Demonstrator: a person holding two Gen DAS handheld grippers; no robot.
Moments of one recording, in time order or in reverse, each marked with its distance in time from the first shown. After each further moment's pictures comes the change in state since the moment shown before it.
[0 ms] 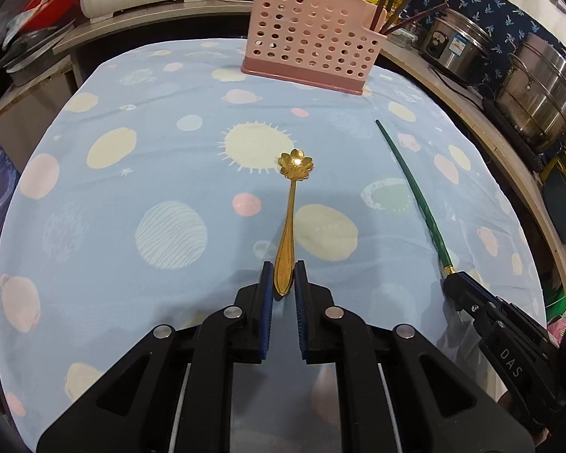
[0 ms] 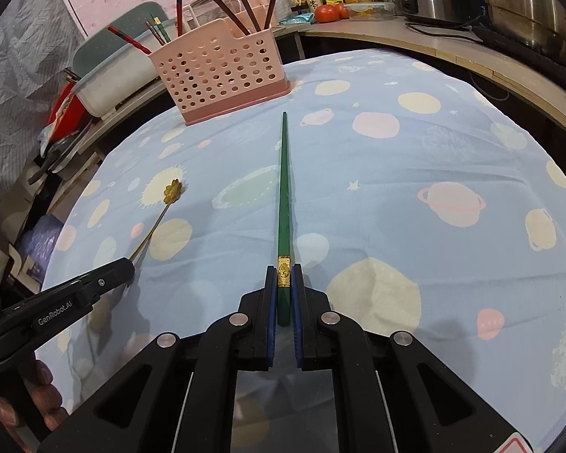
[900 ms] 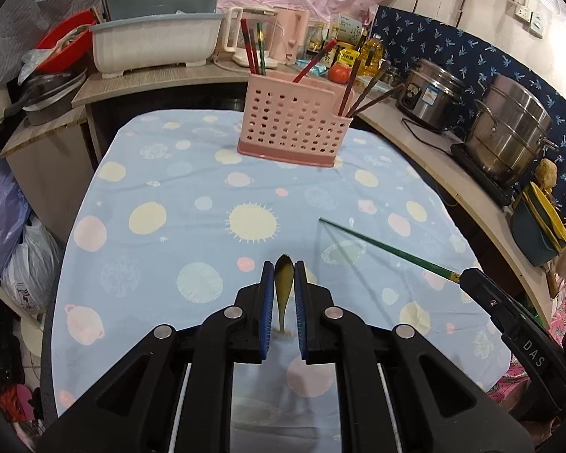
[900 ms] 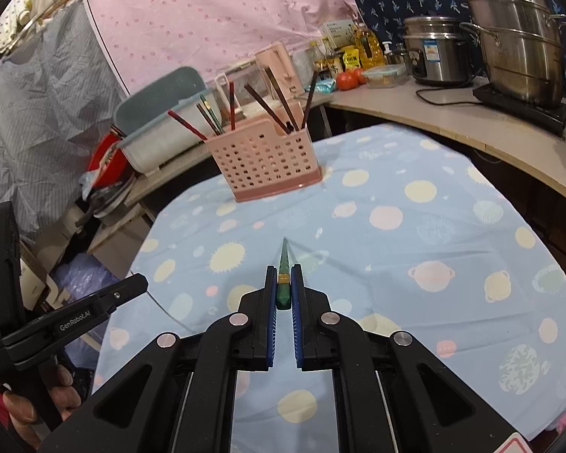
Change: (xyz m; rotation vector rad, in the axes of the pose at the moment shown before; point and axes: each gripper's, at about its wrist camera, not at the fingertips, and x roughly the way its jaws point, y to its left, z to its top) left arm -0.096 -0.012 0.020 0.015 -0.187 -0.036; right arm -0.102 0.017 0.031 0.001 -0.218 0.106
